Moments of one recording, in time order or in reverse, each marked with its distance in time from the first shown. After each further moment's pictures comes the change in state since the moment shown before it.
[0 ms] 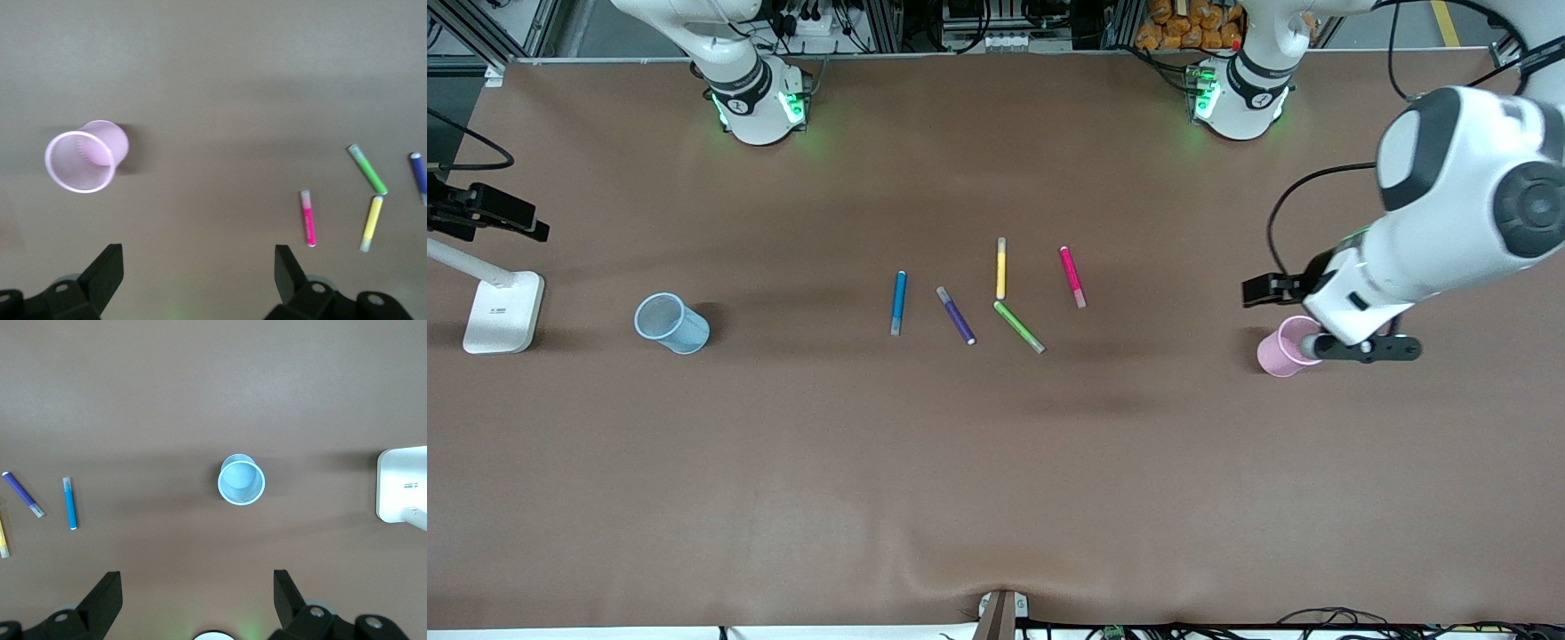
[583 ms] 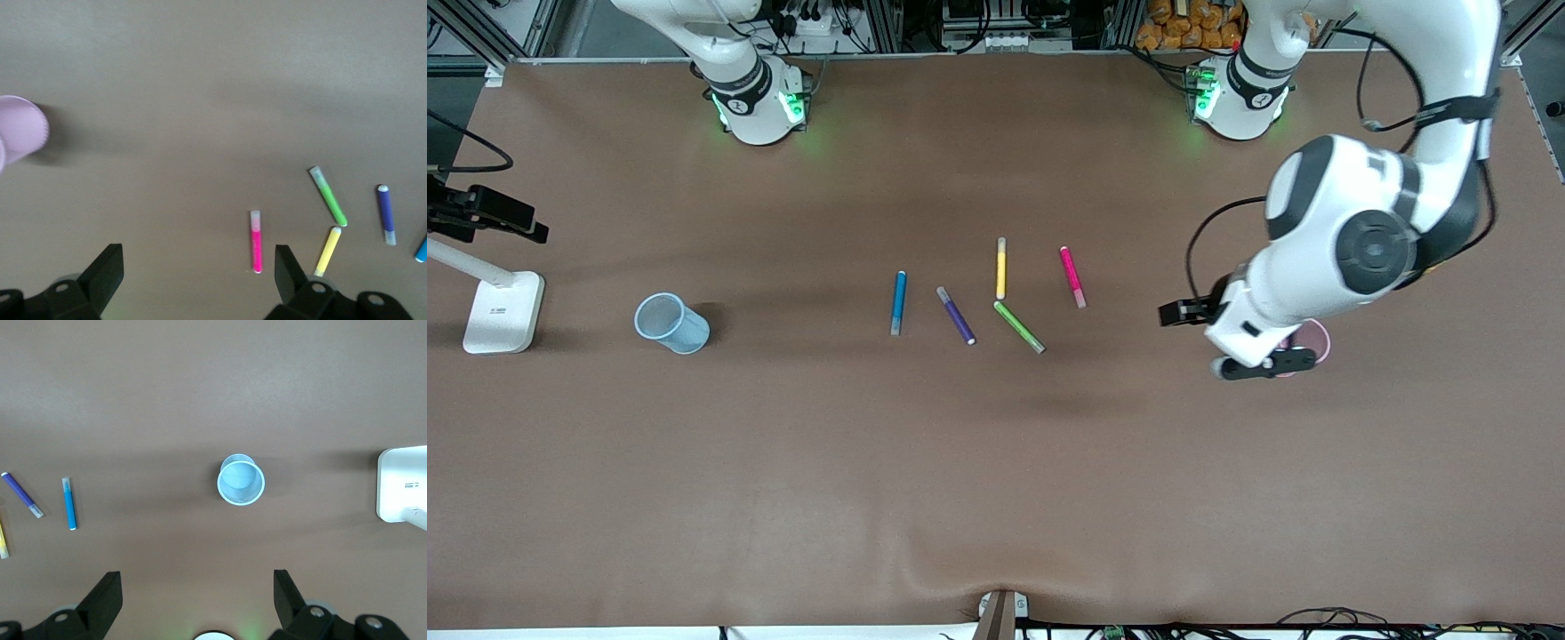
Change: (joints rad) left arm -0.140 0.111 -0.001 0.000 -0.021 0.114 -0.253; right arm -0.003 0.007 0.001 0.000 0.001 0.001 0.000
